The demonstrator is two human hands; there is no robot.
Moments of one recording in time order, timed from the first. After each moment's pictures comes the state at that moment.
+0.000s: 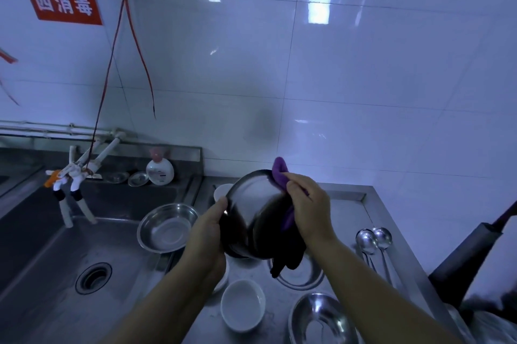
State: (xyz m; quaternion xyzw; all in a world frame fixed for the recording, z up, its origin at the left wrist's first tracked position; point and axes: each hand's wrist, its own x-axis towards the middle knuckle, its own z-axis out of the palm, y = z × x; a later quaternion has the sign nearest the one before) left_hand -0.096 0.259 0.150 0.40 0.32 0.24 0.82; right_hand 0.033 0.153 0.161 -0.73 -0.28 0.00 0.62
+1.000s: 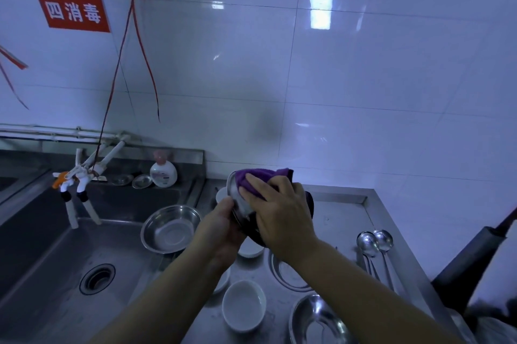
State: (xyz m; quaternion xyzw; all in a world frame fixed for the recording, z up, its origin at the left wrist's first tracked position) left_hand -0.088 0.256 0.161 0.35 0.26 0.19 0.88; right_hand 0.002 0.160 0.166 -0.75 -0.57 -0.30 0.19
